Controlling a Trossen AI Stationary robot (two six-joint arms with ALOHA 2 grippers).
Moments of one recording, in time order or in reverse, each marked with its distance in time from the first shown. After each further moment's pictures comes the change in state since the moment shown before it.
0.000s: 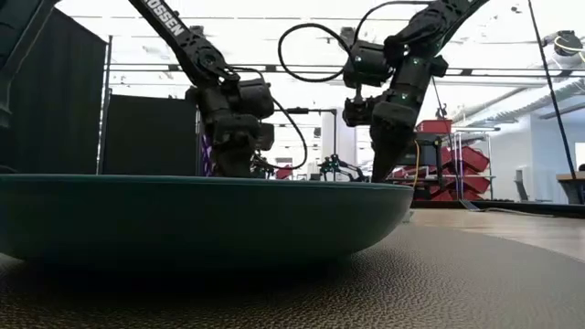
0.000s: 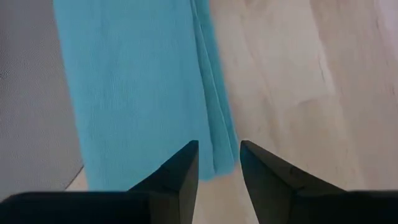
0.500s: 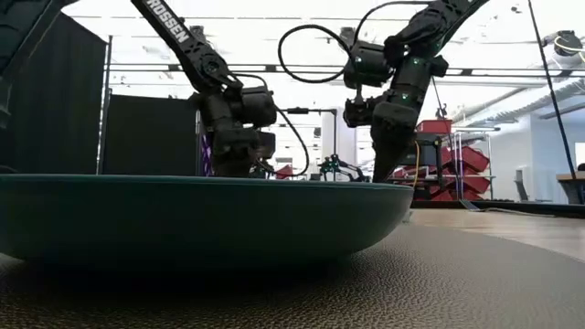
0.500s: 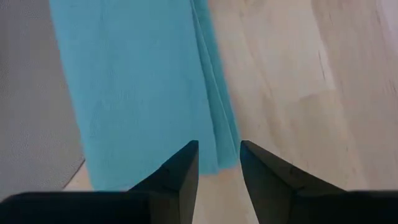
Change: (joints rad) left arm -0.023 0.084 0.005 0.007 -0.057 0.034; right arm 0.000 0.000 0.000 -0.010 0.003 -0.007
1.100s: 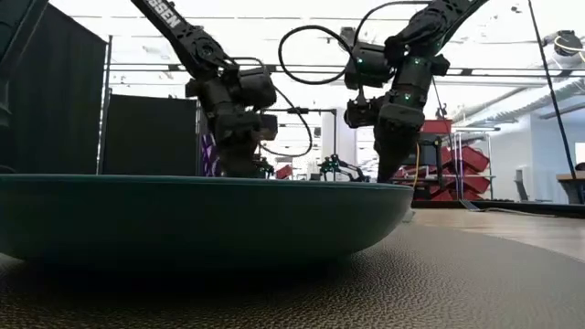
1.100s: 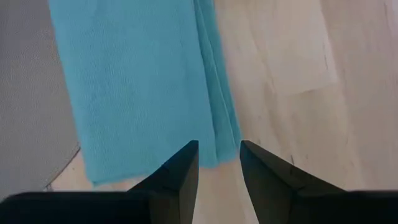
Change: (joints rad) left arm -0.017 -0.129 -0.006 0.051 -0.031 -0.006; right arm 0.004 0.000 0.000 -0.018 0.003 -0.029
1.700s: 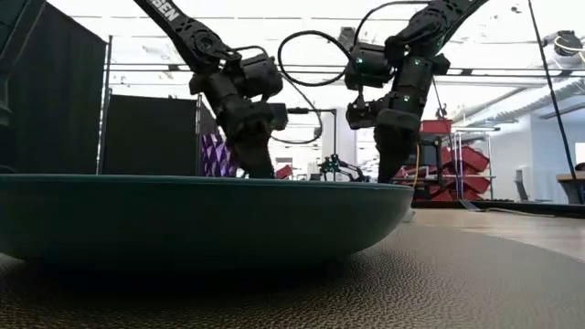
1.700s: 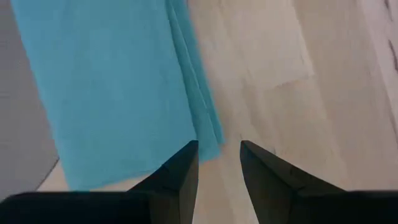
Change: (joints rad) left arm -0.070 0.001 0.000 0.114 -0.005 -0.029; right arm 0.000 0.000 0.000 -0.024 0.028 0.057
